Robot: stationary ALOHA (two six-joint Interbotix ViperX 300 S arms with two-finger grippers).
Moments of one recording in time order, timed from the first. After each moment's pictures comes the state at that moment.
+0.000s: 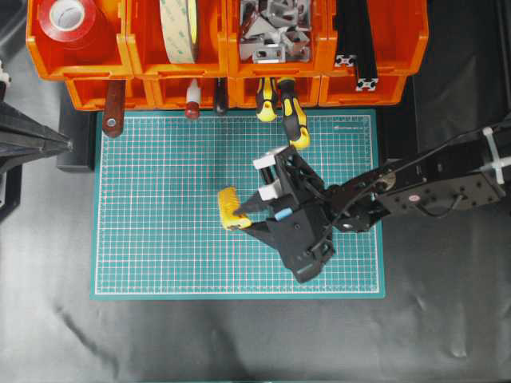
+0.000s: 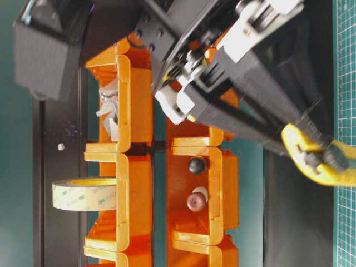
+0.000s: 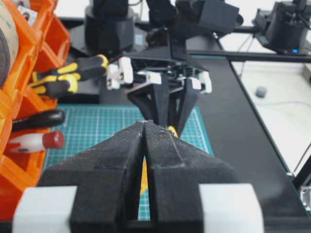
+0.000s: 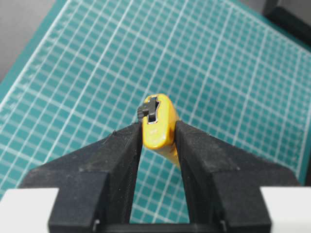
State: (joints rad) left arm -0.08 -1.04 1.09 0.03 0.03 -0.11; right arm 0.21 0.07 0.62 -1.06 0.11 0.68
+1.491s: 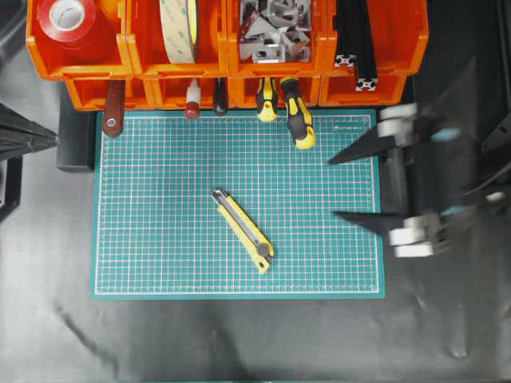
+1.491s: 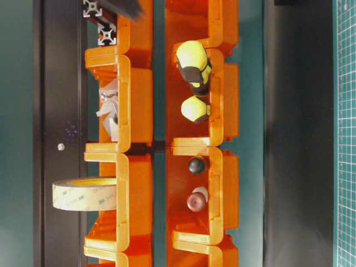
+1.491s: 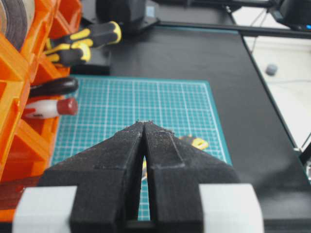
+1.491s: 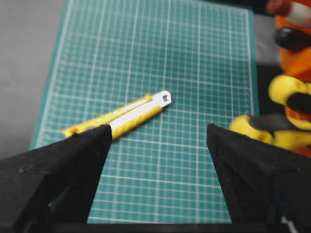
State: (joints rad) left arm -0.06 -1.12 1.09 0.03 0.19 -0.12; right arm 0.34 -0.55 0.79 -0.69 0.46 0.70
